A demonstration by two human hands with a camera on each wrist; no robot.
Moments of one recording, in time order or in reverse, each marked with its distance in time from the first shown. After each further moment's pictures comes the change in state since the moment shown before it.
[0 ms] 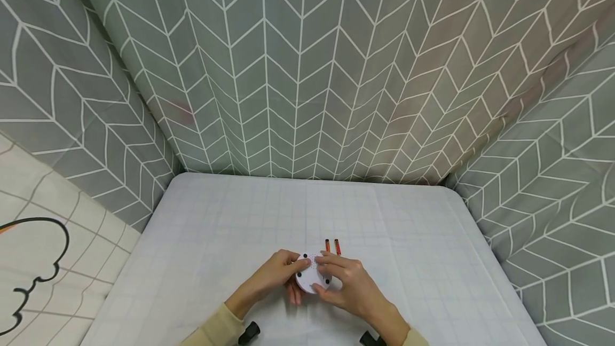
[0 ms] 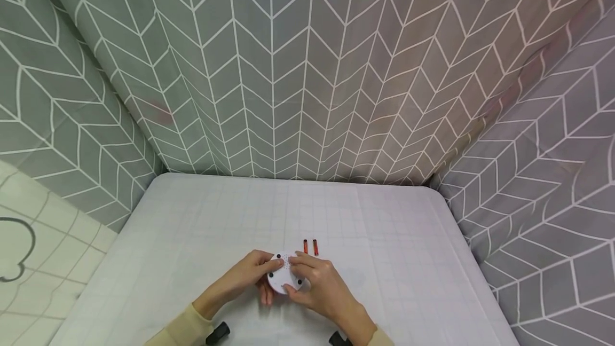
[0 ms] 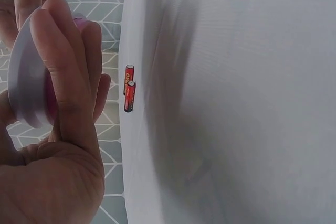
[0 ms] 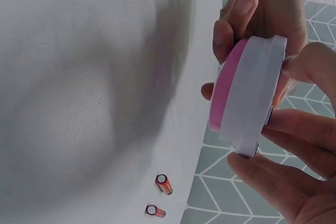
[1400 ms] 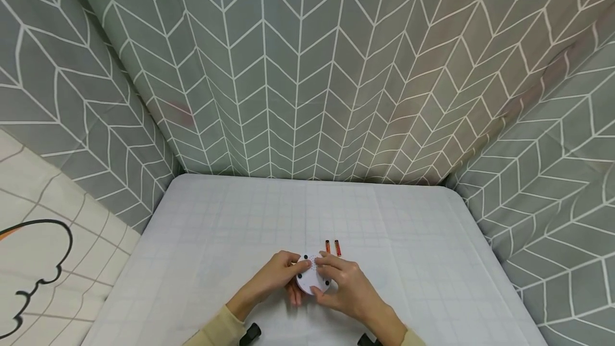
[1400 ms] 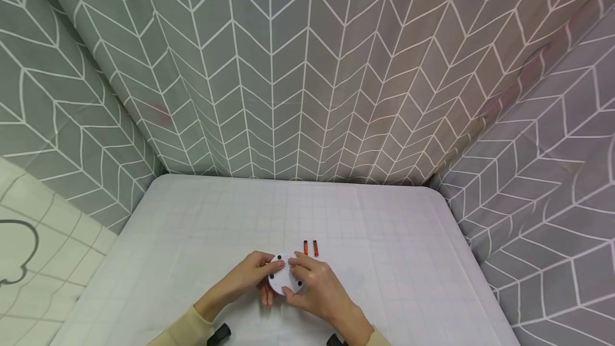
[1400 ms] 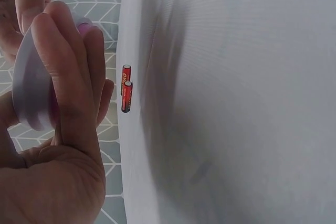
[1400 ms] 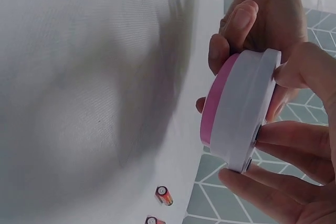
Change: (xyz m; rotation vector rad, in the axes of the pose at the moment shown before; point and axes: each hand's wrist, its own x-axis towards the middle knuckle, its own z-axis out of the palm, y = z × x) left_hand 0.000 -0.002 0.003 0.020 0.036 -0.002; right_hand 0.000 -0.004 0.006 -0.079 0.000 0.013
